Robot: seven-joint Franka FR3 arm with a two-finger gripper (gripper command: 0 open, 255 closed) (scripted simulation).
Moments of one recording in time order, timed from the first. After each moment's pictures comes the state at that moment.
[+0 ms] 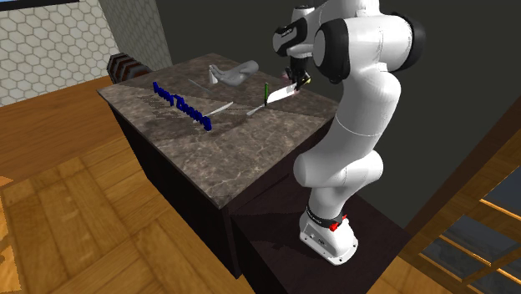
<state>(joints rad) -0.56 -0.13 0.02 -2.15 -0.08 2.15 0.91</state>
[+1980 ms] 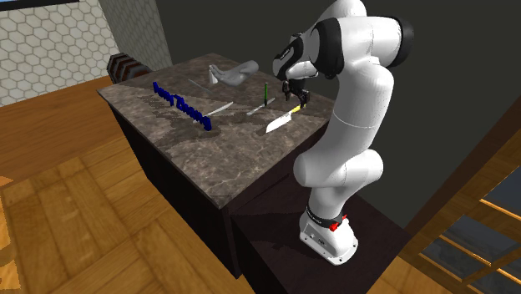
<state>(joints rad) -0.56 -0.03 0.01 -2.28 -0.09 2.39 0.94</state>
